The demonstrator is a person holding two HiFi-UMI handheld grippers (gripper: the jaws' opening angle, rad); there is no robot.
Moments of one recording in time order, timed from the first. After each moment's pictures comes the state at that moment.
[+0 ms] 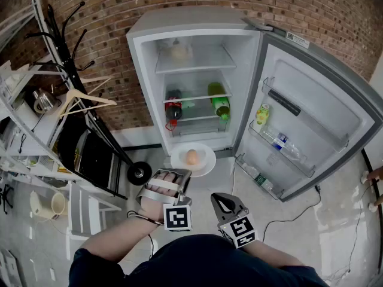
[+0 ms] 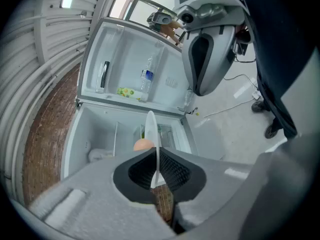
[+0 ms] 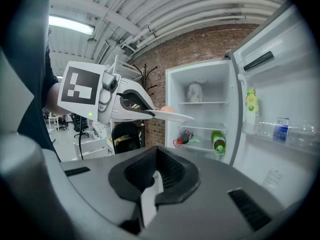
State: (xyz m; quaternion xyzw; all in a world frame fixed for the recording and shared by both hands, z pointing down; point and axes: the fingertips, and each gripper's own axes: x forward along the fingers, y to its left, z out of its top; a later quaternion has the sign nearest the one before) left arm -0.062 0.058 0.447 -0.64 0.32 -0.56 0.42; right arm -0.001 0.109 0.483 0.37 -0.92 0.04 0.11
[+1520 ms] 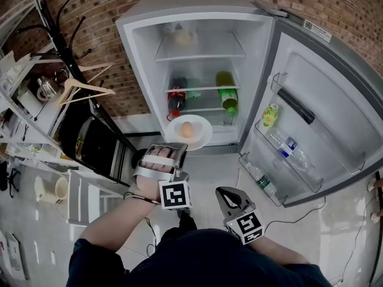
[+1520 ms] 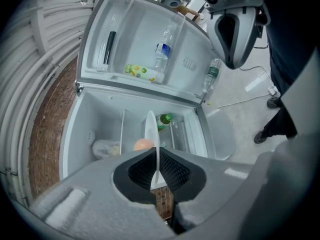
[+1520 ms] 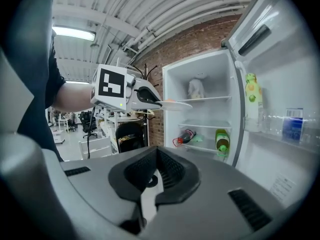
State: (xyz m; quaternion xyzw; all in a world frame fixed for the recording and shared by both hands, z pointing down) left arm -0.062 -0.040 0.438 -0.60 0.37 -0.59 0.40; right arm 0.035 0.054 0.497 0.32 -0.94 0.04 0.11
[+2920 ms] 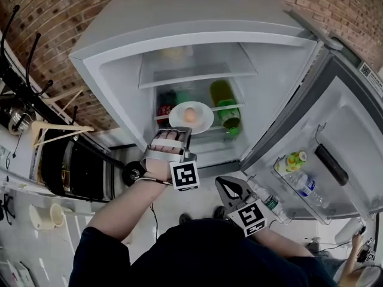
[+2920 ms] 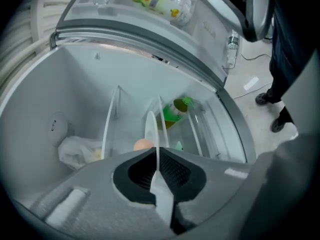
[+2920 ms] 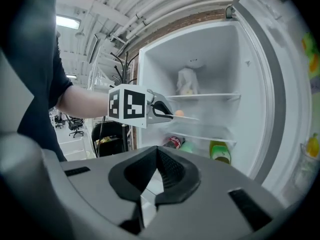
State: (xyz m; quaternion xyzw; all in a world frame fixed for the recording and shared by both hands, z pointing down) left arm -0.109 -0.297 0.468 -0.63 0.34 -0.57 0.41; right arm -0.040 -0.154 0.482 0.37 -0.92 0.04 0.13
